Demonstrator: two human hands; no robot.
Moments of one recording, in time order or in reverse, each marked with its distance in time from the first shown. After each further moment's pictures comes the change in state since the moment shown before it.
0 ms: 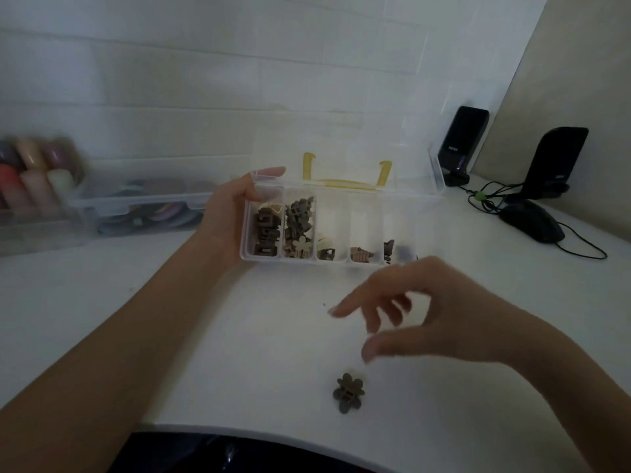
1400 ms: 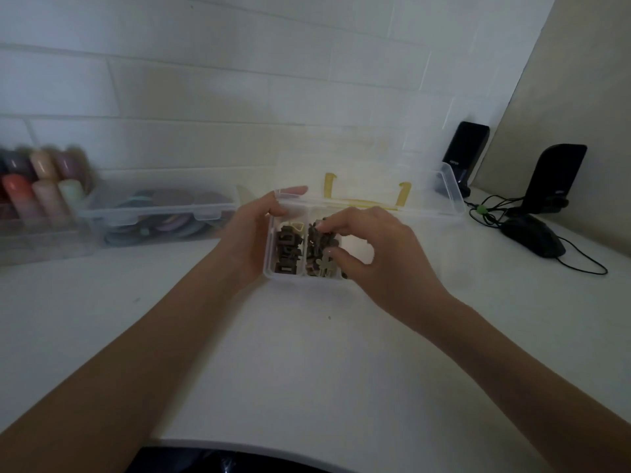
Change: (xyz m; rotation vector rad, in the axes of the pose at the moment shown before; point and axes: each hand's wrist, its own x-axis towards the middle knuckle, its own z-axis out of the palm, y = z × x) left_hand -0.002 -0.007 0.010 -0.056 -0.070 -0.072; right_hand 0.069 0.013 0.018 -0.305 0.616 -0.086
